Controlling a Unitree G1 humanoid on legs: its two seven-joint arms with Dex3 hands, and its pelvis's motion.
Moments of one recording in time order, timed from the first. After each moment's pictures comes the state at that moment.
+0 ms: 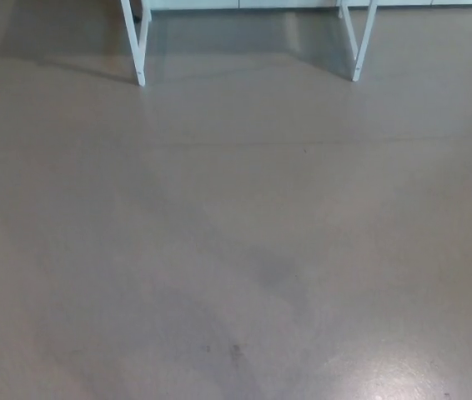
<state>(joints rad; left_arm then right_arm) -0.06 0.40 0.54 1.24 -0.08 -0.09 -0.18 0.02 -0.44 -0.17 1.24 -0.11 -0.13 0.04</state>
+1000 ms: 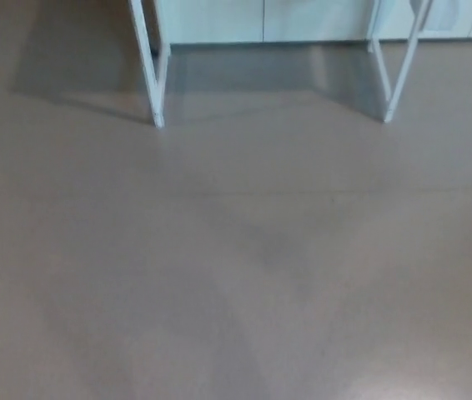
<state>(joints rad) -0.09 0.41 0.51 1.28 -0.16 -0.17 -0.23 0.00 -0.46 -0.16 1.27 -0.10 -0.20 0.04</state>
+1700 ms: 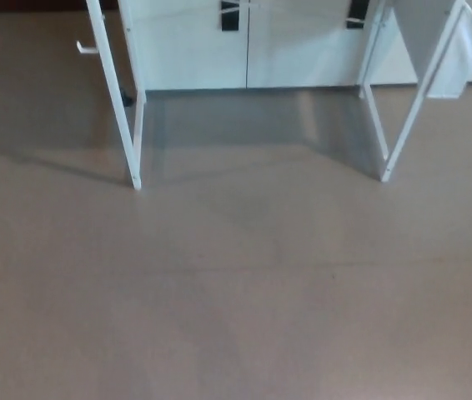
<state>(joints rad) -0.11 0.42 0.47 1.28 -0.17 -0.17 -0.21 -0.04 -0.47 -0.14 1.28 -0.11 -0.21 0.04</state>
